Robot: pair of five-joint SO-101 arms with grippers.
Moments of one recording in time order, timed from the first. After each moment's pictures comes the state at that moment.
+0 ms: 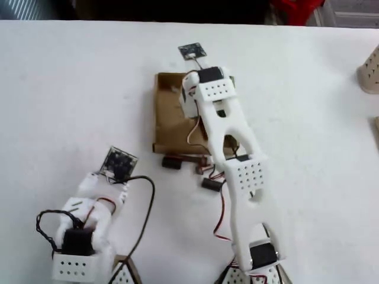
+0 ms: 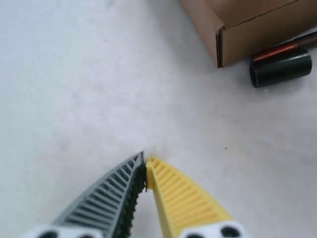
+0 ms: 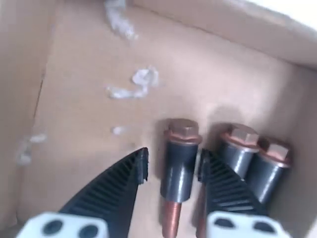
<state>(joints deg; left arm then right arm) -2.8 -104.0 97.1 60.4 -20.0 -18.7 53.9 -52.4 83.5 4.8</state>
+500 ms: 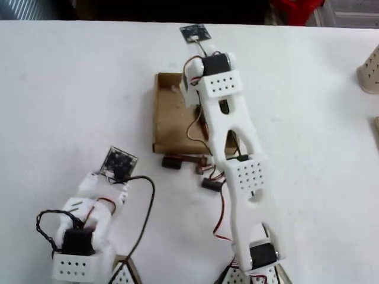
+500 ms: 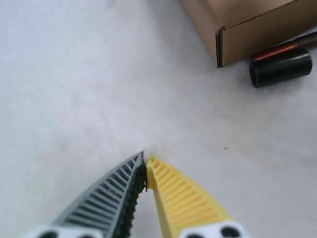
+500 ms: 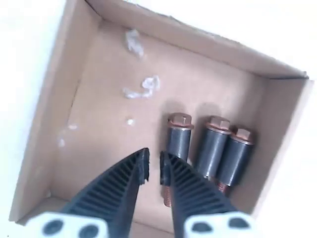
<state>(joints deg) -2.8 -104.0 97.1 60.4 -20.0 -19.0 53.9 -70.8 98.6 4.8</state>
